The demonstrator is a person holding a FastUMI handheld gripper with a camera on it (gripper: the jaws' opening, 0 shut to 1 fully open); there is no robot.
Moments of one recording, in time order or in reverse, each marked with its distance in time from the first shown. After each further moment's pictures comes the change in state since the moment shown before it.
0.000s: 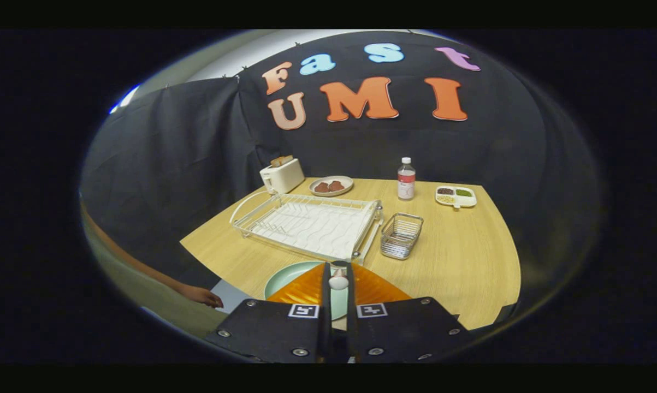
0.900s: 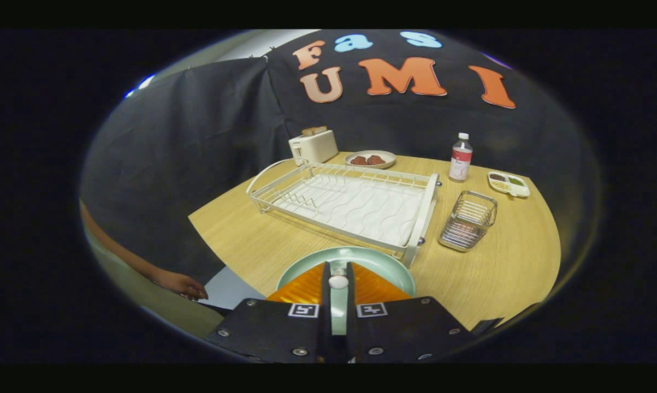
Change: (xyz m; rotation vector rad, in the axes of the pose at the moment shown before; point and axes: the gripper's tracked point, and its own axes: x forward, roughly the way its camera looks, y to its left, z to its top) arm 0.088 0.061 -0.055 -0.079 0.106 0.131
